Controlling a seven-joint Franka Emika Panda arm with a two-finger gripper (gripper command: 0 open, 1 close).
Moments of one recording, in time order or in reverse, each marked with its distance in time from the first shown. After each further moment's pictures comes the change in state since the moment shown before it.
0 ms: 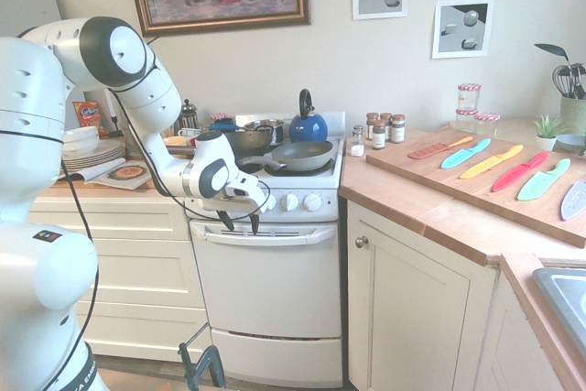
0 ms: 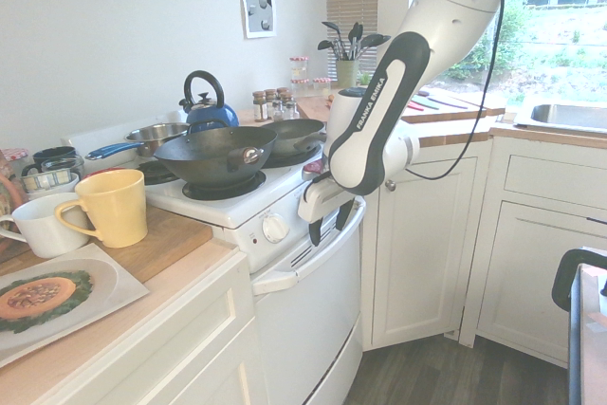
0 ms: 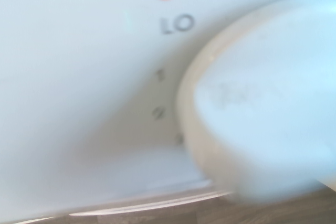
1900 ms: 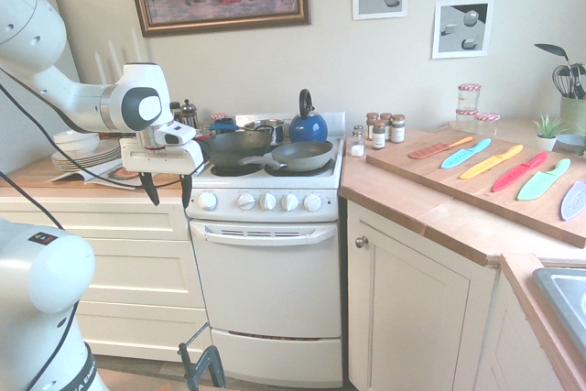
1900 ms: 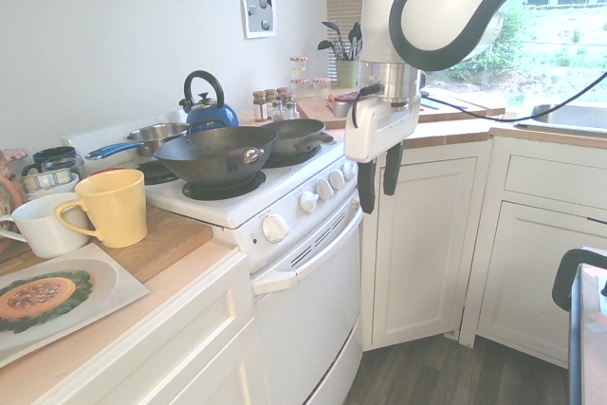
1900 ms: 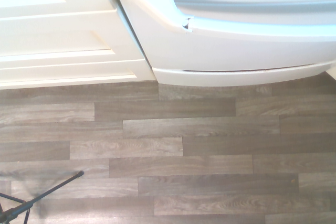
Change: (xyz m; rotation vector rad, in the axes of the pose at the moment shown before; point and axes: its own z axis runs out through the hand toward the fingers) arm -0.123 0.024 -0.230 -0.102 -0.205 -0.122
